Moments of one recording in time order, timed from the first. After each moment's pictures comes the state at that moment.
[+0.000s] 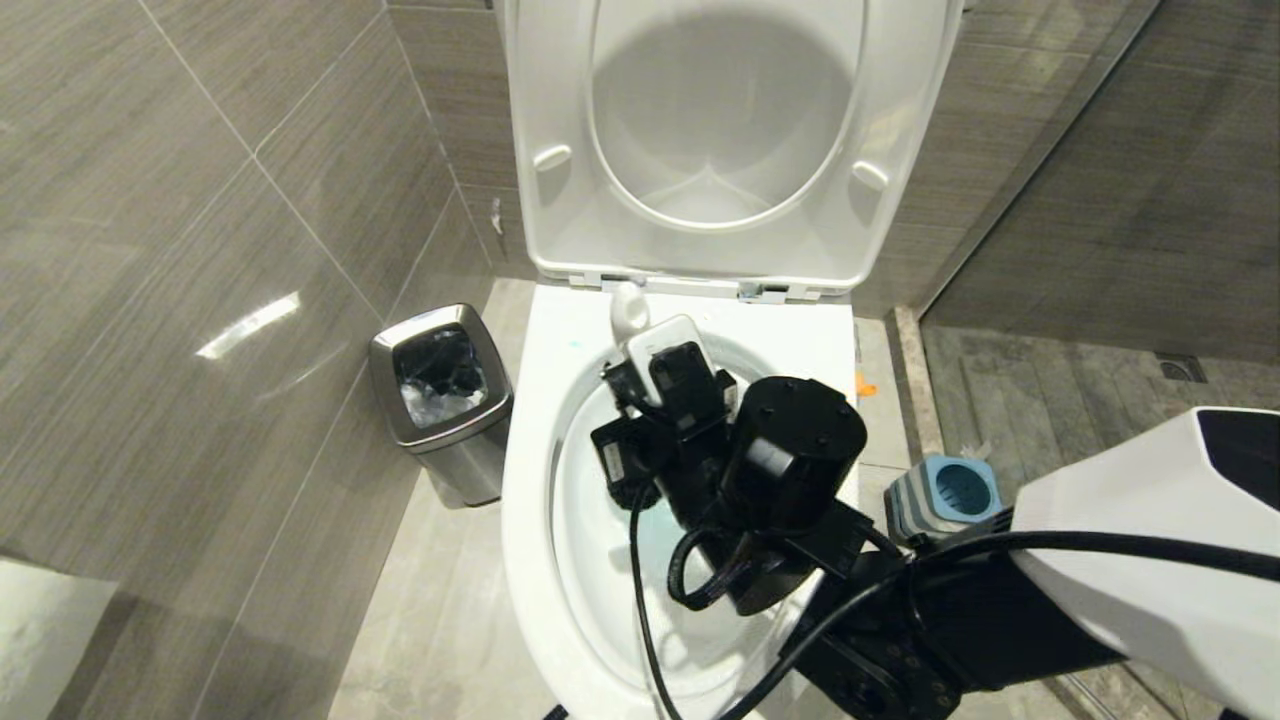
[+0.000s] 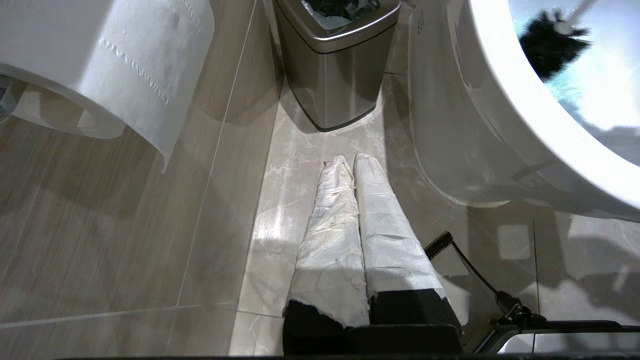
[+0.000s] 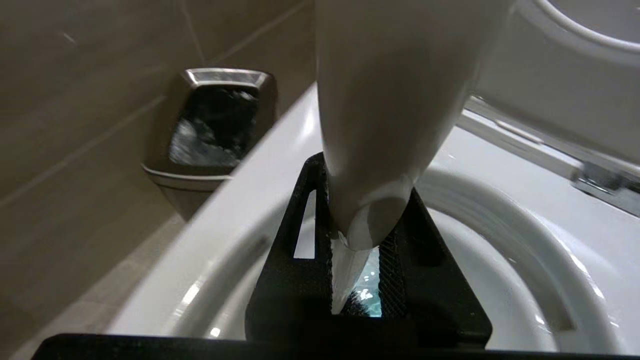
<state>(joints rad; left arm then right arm) 0.00 0.00 -0.02 0.02 0.00 0.00 0.91 2.14 -1.12 -1.23 -0.42 -0.30</state>
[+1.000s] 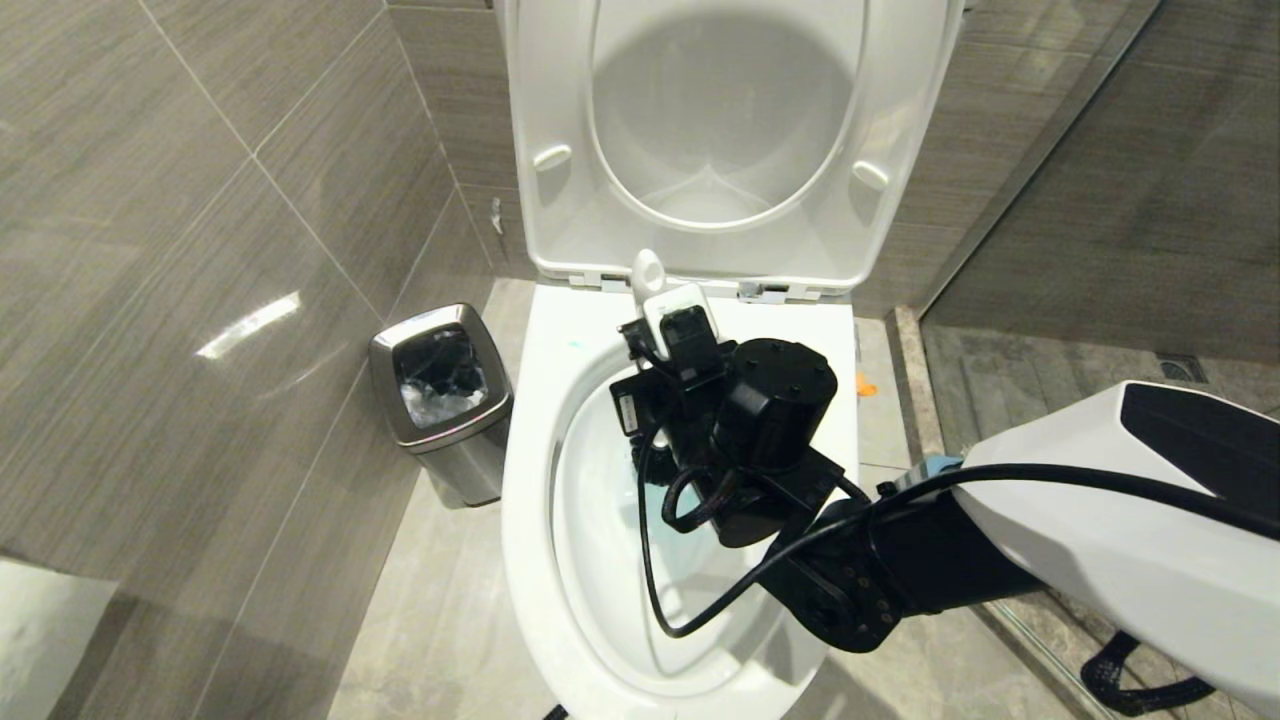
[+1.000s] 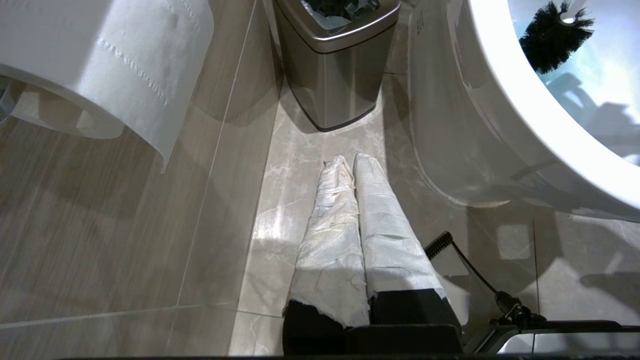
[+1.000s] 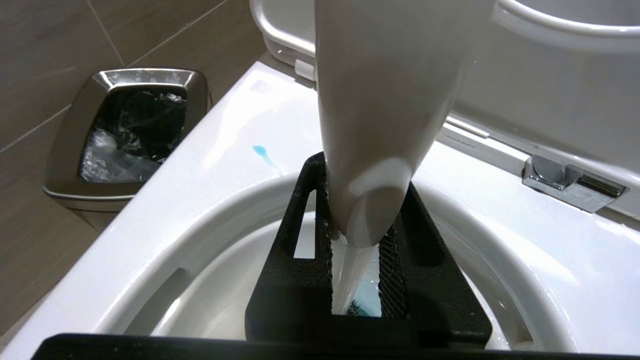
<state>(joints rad) 0.00 0.00 -0.02 0.02 0.00 0.00 0.81 2.21 -1.27 -1.18 -0.45 -0.30</state>
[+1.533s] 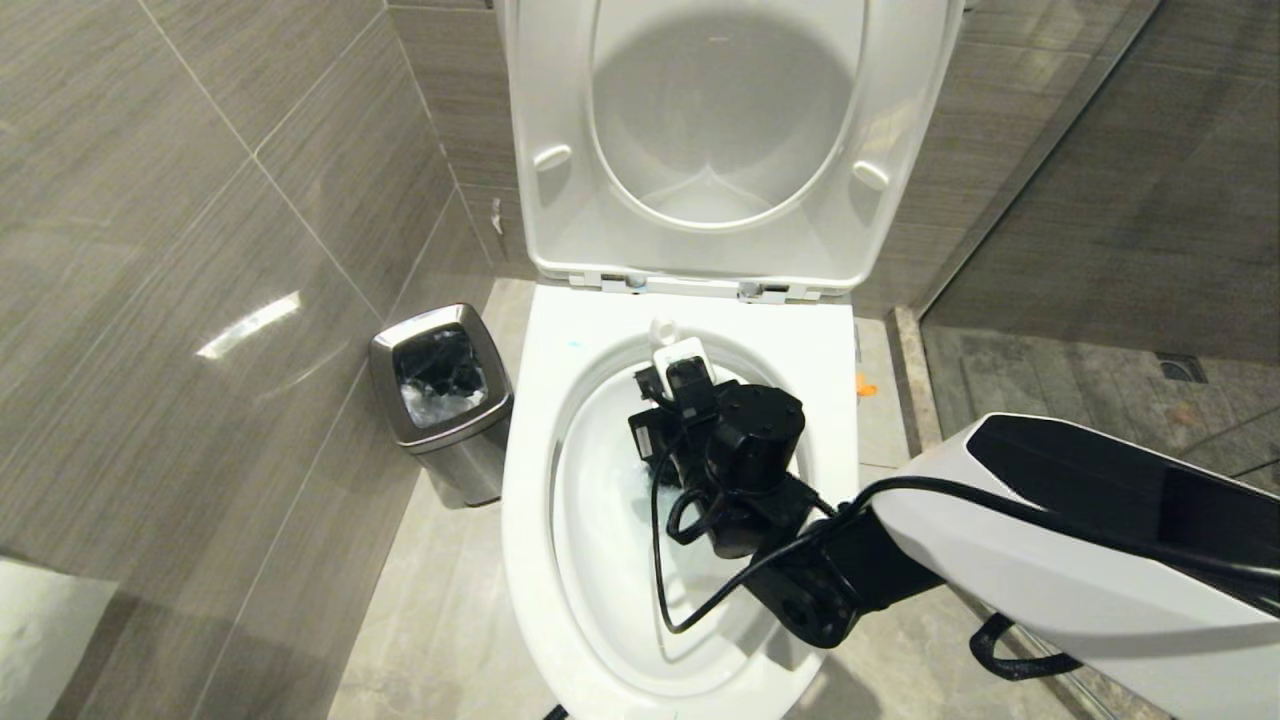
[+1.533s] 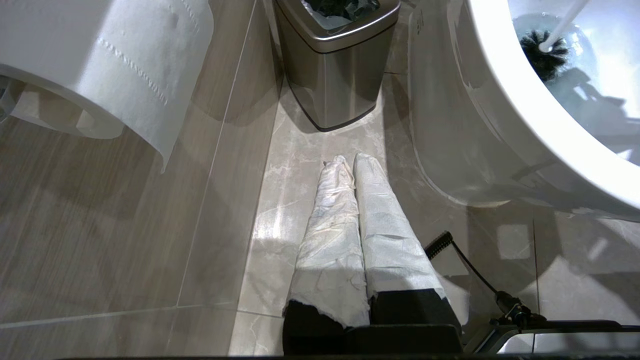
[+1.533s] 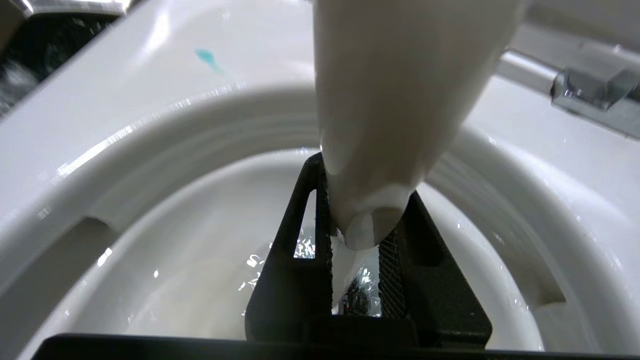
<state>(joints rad) 0.00 0.00 -0.02 0.02 0.00 0.00 0.74 2.37 -1.29 -1.24 -0.44 -0.29</state>
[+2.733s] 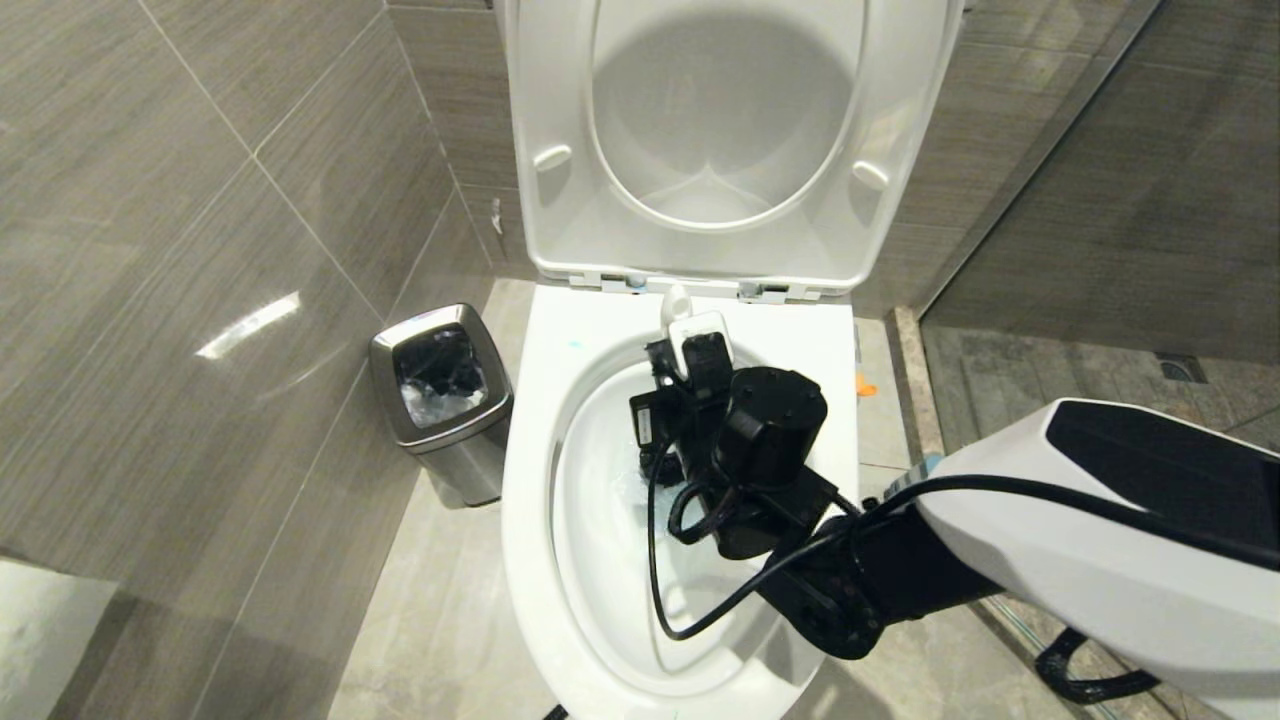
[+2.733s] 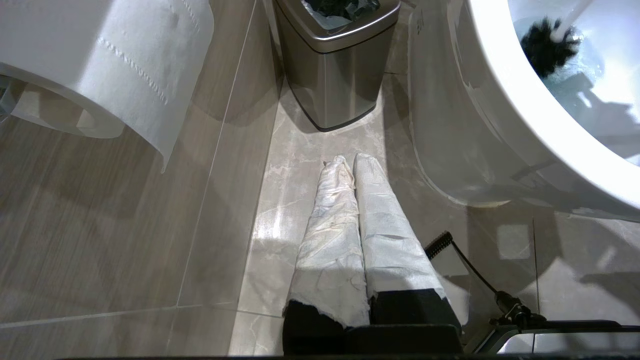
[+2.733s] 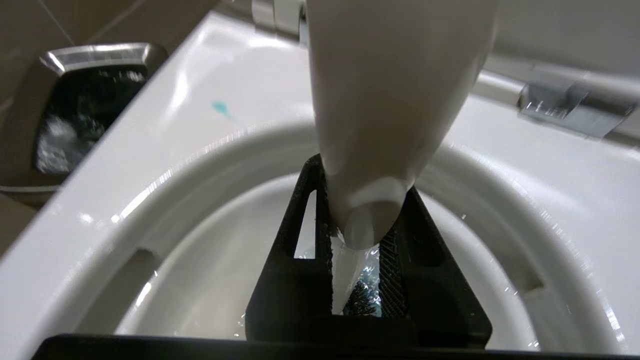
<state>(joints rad) 0.00 0.00 -0.02 0.02 0.00 0.00 0.78 2.28 -1.24 -1.24 -0.51 -0.21</state>
